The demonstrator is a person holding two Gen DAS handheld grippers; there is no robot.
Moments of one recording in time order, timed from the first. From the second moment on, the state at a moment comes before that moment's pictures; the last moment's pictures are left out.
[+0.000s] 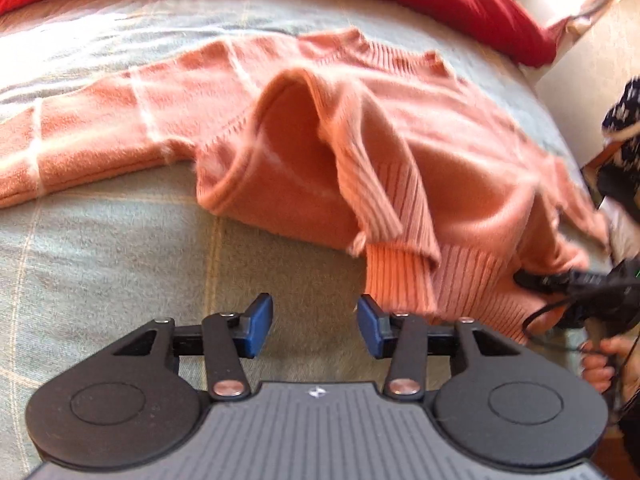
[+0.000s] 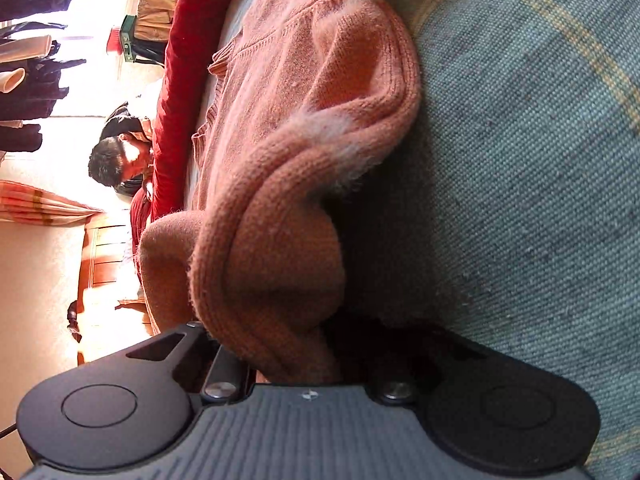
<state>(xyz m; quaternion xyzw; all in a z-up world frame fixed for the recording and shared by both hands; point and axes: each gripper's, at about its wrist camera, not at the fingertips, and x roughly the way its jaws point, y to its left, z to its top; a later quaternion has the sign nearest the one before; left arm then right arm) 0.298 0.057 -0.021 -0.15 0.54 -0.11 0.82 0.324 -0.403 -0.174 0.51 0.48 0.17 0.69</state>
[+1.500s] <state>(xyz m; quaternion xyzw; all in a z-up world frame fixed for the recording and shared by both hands) 0.356 0.040 -0.135 -0.48 0.46 -0.17 0.73 0.319 -0.402 -0.177 0.51 0.48 0.18 0.69</state>
